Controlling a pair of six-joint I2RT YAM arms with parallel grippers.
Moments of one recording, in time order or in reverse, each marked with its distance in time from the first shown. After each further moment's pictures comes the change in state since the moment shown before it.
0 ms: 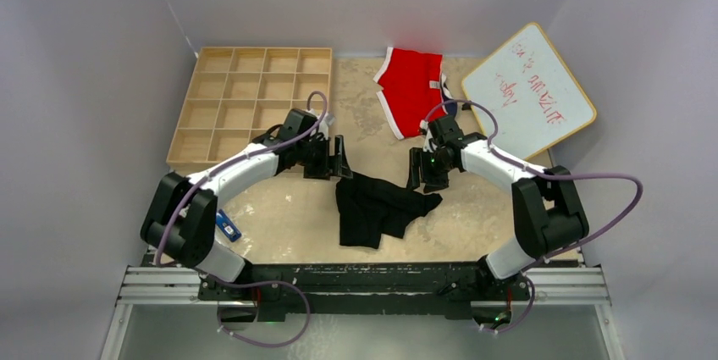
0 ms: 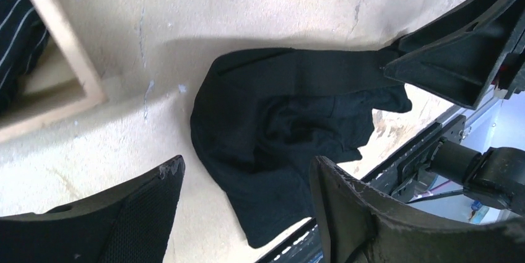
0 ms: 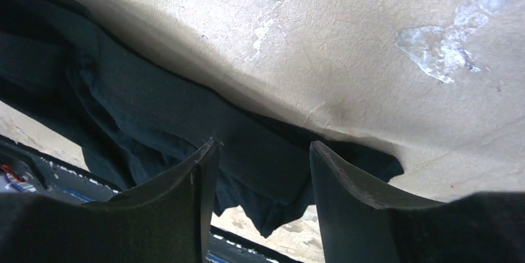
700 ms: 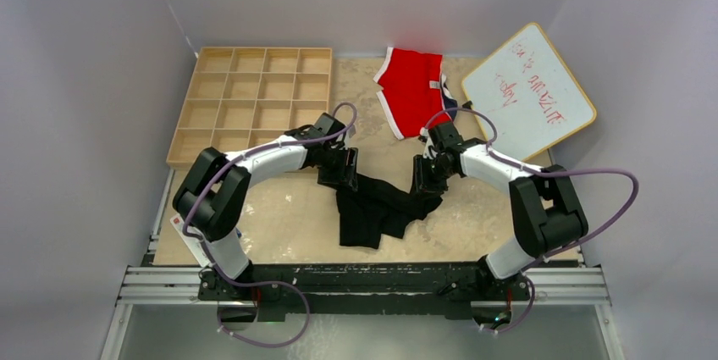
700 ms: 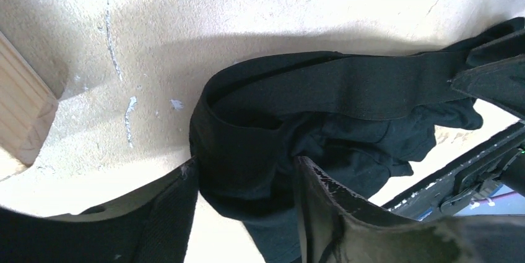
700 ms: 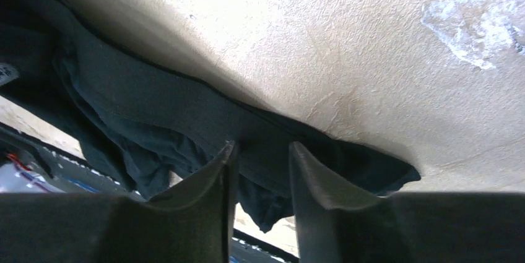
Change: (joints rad) left arm -0.118 0.245 0.154 -0.109 -0.110 0.042; right arm -0.001 0.014 -0.057 0.034 -0.049 0.019
